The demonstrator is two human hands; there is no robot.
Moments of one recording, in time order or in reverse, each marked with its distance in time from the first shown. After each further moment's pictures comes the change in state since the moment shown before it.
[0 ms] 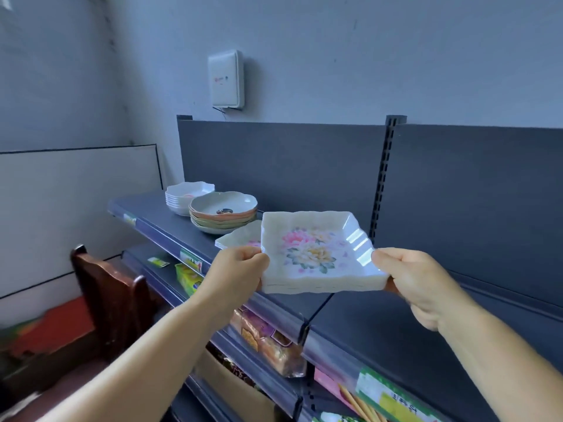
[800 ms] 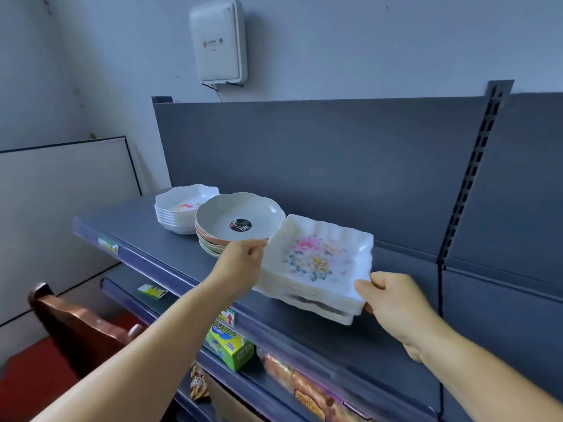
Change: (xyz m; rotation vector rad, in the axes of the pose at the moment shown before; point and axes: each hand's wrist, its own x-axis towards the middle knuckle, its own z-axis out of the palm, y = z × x) left_hand 0.223 -0.079 -0.082 0.219 -0.078 0.082; right_hand 0.128 0.022 0.161 -0.272 0.197 0.131
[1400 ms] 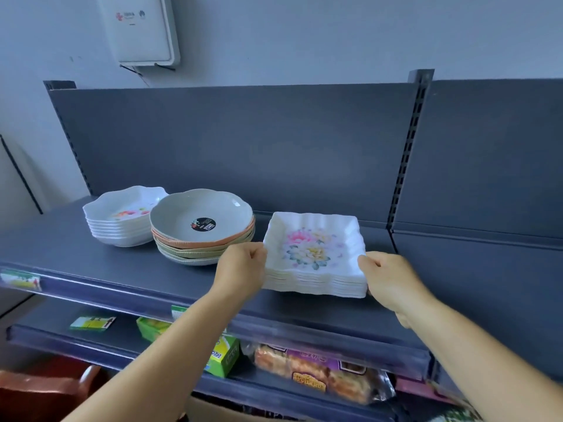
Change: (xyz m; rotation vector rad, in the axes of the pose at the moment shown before) left_hand 0.007 -0.014 0.013 0.050 -0.186 0.172; right_hand -0.022 -0.006 0.019 -0.107 0.321 0.175
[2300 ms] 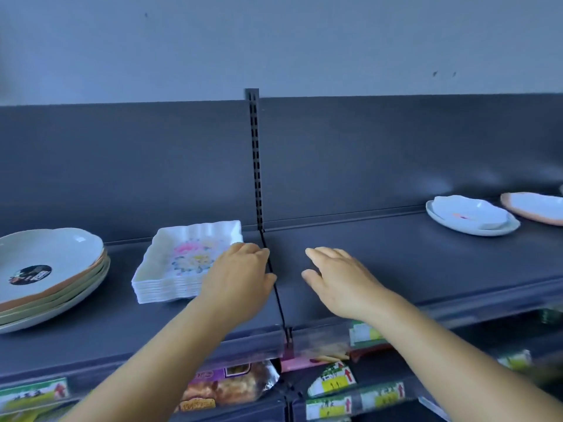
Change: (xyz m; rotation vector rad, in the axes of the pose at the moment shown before) left_hand -0.060 0.130 0.105 0.688 -0.317 0.700; right_hand -0.055 0.058 -0.120 -0.726 0.018 -0.125
